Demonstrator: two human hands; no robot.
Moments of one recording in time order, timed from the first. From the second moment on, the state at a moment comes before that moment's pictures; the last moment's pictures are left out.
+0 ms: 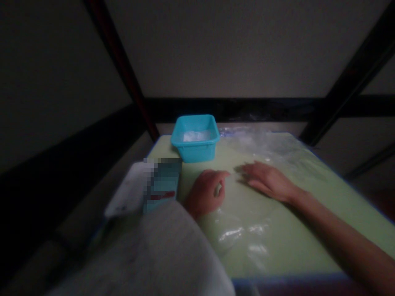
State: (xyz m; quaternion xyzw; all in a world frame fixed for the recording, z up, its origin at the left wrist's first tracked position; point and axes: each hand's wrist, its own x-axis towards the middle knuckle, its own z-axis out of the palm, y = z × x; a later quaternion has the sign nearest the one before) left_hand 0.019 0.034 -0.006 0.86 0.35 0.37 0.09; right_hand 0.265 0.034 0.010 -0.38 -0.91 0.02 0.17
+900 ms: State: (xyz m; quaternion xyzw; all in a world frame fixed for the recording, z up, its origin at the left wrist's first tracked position) left_hand 0.025 0.008 0.001 0.94 0.31 0.06 0.07; right_hand 0.244 0.016 -0.015 -0.37 -0.92 0.05 0.10
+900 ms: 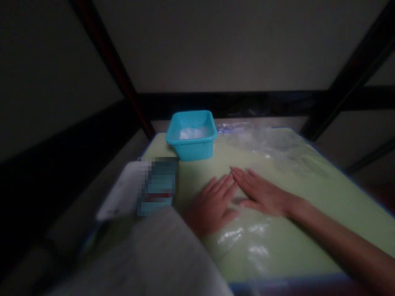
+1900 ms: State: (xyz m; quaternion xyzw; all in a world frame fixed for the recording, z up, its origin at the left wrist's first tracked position) left_hand 0.021 0.009 0.001 0.93 0.35 0.12 0.04; right_hand 0.301 0.040 -0.003 -0.52 -0.85 -0.02 0.05
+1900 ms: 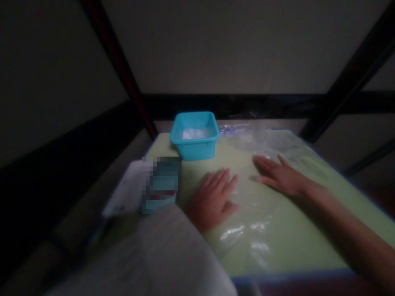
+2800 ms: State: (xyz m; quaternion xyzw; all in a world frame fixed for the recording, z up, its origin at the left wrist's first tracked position) left_hand 0.018 0.026 0.002 0.86 0.50 0.14 -0.04; right_hand 0.298 0.049 0.000 -0.49 -0.86 -0.02 0.09
